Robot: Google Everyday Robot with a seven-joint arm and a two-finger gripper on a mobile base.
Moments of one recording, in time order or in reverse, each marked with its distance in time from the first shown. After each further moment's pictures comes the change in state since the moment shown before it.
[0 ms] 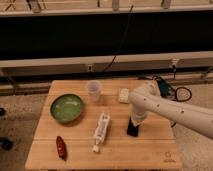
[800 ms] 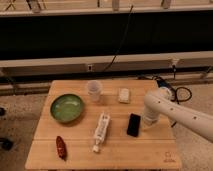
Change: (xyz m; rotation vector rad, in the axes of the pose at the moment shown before) arm 0.041 0.025 0.035 -0.021 -0.069 0.139
